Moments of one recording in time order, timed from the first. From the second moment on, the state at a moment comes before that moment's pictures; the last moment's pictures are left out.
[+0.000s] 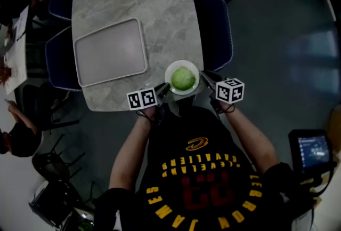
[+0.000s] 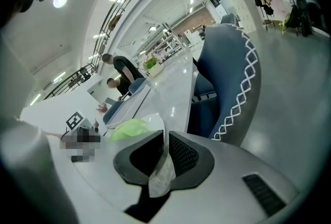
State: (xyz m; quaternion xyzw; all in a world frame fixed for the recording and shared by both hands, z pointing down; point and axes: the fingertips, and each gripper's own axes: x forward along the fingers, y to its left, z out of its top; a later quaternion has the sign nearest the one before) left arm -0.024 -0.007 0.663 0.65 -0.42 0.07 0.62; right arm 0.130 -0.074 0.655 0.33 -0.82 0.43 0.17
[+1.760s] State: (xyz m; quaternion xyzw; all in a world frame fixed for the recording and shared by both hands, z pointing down) left arm -0.104 0.012 0.345 0.84 -0.50 0.02 0.20; right arm -0.078 -0.013 0.327 0.18 -0.97 0.14 0.02
